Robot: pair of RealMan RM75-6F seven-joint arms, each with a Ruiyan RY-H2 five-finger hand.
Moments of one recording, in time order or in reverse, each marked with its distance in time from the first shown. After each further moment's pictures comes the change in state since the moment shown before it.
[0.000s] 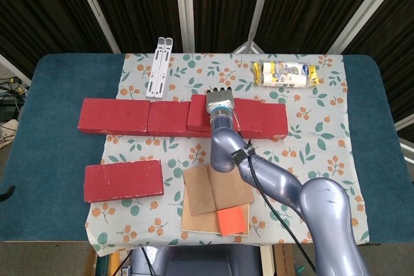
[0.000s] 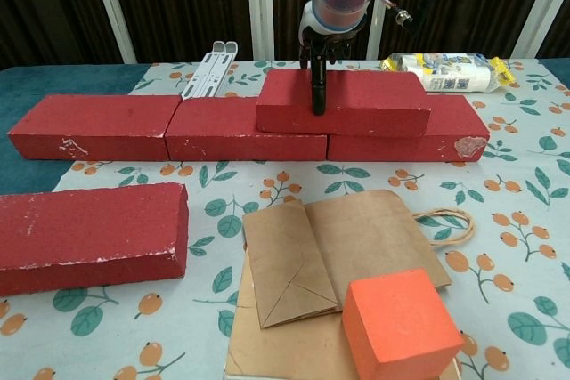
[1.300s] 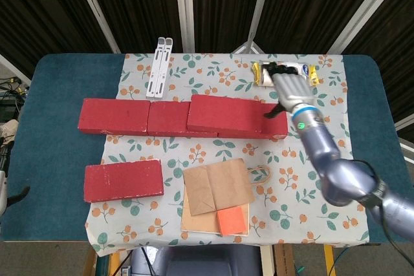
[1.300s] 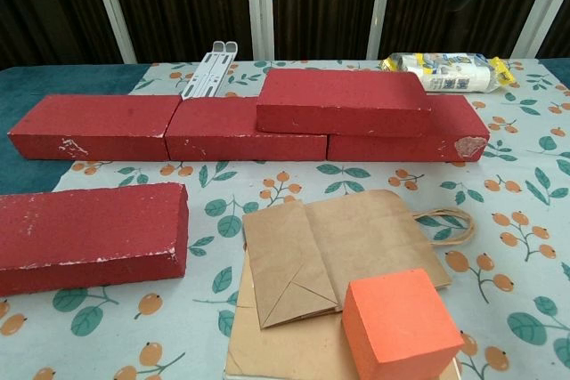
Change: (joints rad) left arm -0.003 0.007 0.062 0.006 0.172 0.003 -0.078; right arm -0.745 0.648 0.164 -0.924 -0.619 -0.100 0.664
